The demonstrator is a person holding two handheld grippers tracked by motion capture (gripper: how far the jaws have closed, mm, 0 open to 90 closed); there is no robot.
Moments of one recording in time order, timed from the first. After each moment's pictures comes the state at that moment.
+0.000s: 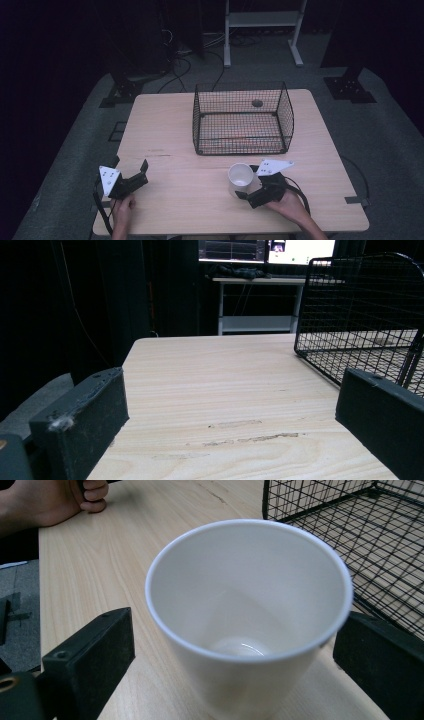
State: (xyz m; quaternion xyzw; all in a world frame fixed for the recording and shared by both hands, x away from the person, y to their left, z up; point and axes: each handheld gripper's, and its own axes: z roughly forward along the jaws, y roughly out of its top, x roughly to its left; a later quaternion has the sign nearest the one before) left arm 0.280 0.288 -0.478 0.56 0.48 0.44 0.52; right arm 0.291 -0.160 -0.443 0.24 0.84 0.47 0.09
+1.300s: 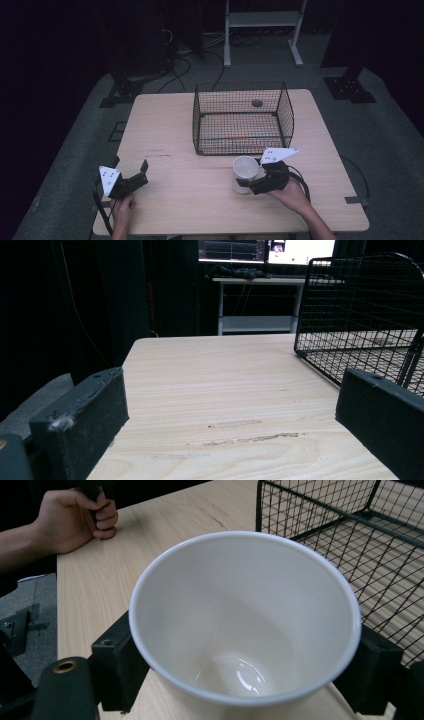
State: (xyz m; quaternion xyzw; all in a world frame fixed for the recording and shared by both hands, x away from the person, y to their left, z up) left arm 0.280 0.288 -0.478 0.56 0.48 0.44 0.52; right arm 0.308 -0.168 -0.414 0.24 0.84 0.49 0.07
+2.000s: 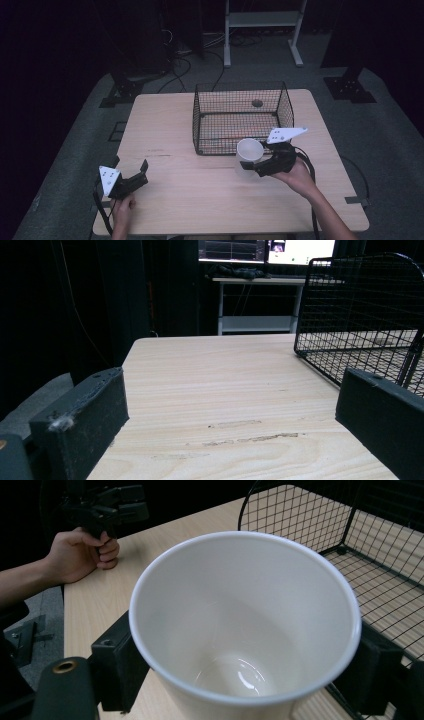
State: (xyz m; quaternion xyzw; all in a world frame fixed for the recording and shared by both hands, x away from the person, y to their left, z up) left arm 0.280 0.288 -0.478 0.56 0.48 0.43 0.52; right arm 0.334 -0.179 -0.369 0.24 0.83 0.50 0.07
